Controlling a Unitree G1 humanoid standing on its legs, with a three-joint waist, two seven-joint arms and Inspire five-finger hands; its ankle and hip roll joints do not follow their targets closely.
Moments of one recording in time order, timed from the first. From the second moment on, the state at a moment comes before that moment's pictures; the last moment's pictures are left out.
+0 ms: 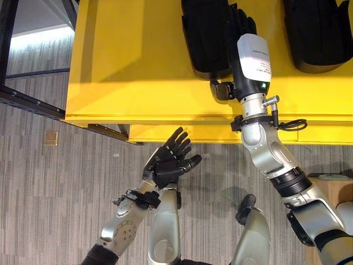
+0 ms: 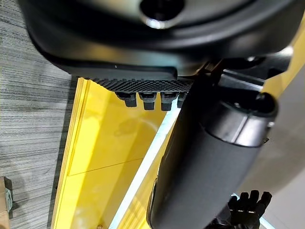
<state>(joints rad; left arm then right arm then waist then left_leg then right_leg) -0.07 0.45 -0.35 -0.03 -0.98 -0.09 -0.14 -0.82 -0.44 0.41 0.14 -0.60 0.18 -0.41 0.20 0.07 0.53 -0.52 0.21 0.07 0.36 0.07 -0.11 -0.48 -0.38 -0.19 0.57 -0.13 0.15</state>
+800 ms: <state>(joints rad) -0.06 0.44 -0.35 -0.04 -0.97 -0.09 -0.14 -0.75 -0.40 0.41 0.08 -0.49 0.08 -0.52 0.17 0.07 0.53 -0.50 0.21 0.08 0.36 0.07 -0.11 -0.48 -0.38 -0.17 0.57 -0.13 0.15</state>
